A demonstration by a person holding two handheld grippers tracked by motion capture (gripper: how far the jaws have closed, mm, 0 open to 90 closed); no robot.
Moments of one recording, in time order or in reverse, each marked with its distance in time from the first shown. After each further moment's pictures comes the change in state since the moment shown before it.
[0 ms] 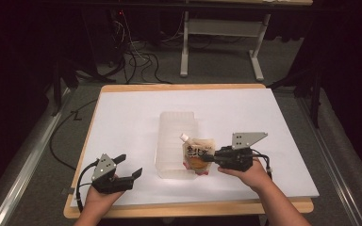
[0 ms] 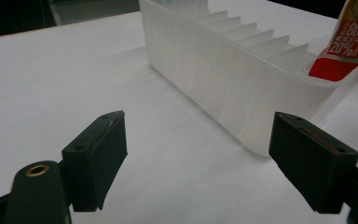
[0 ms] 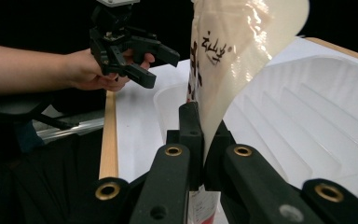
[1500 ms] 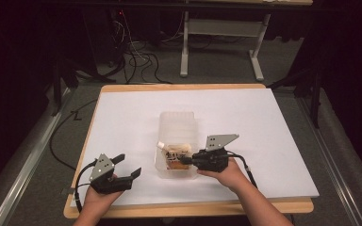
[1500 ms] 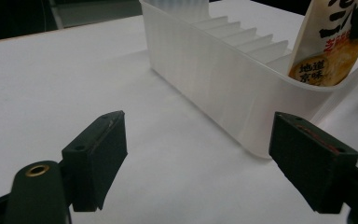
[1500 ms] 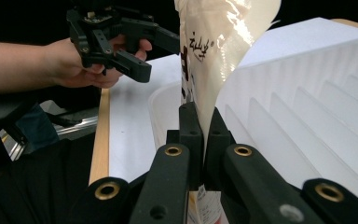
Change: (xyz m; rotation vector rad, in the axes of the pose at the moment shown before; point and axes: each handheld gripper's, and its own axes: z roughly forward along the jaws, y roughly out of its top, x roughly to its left) left arm 0.001 0.001 -0.004 -0.014 0.001 -0.006; right arm -0.001 -0.007 0.063 0.043 0.021 0.031
